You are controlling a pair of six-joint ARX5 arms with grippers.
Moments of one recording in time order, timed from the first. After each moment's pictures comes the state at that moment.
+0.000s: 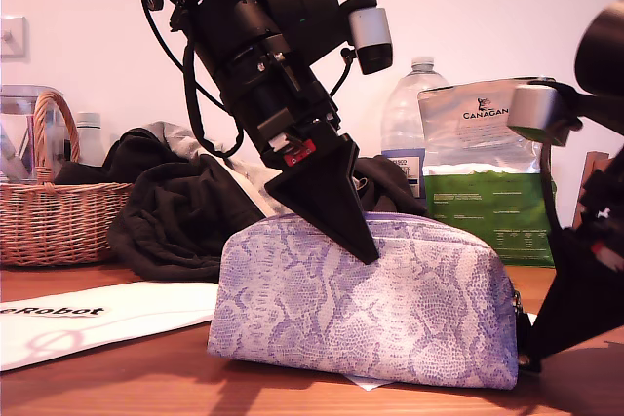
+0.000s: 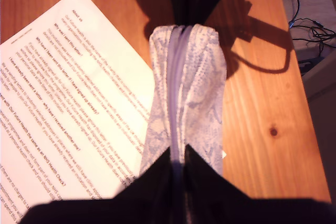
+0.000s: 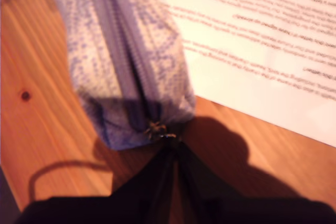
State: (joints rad) left arm -0.77 1.87 1.36 -0.68 0.43 0.84; right arm 0.37 1.33 0.48 -0.20 -0.35 -0.47
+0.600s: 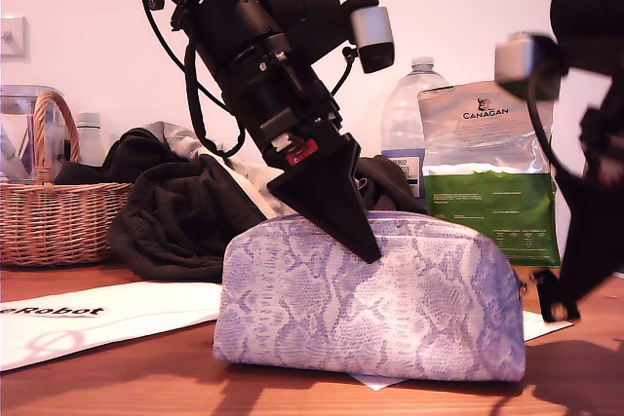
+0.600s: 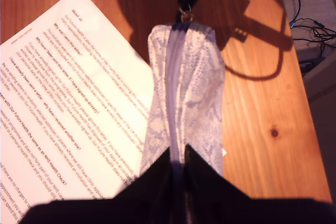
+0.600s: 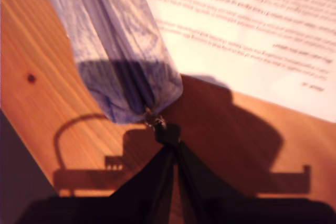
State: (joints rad) left arm -0.77 1.87 1.36 -0.68 0.42 0.84; right arm 0.38 1.29 0.69 -0.59 -0.24 -0.45
